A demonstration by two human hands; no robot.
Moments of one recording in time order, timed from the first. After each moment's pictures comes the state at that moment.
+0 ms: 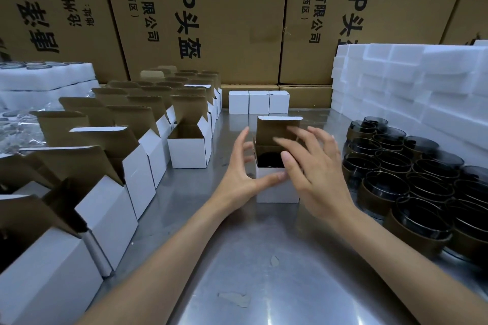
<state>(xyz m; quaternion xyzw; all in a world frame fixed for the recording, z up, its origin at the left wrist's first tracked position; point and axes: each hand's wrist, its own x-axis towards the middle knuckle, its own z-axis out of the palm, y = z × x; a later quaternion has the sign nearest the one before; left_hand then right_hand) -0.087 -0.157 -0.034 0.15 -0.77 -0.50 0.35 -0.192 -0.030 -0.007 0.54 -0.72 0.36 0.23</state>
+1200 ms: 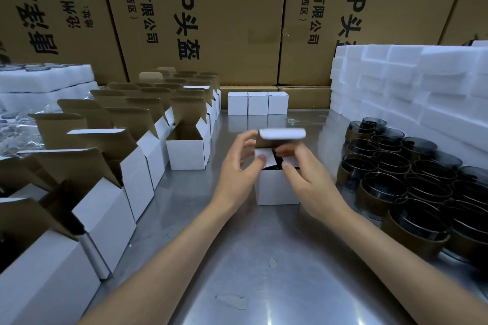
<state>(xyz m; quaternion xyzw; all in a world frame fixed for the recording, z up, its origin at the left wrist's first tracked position) -0.092 -0.145 -0.019 0.14 -0.74 -0.47 0.45 -0.203 -0.041 -0.021 0.54 -0.69 0.48 0.01</state>
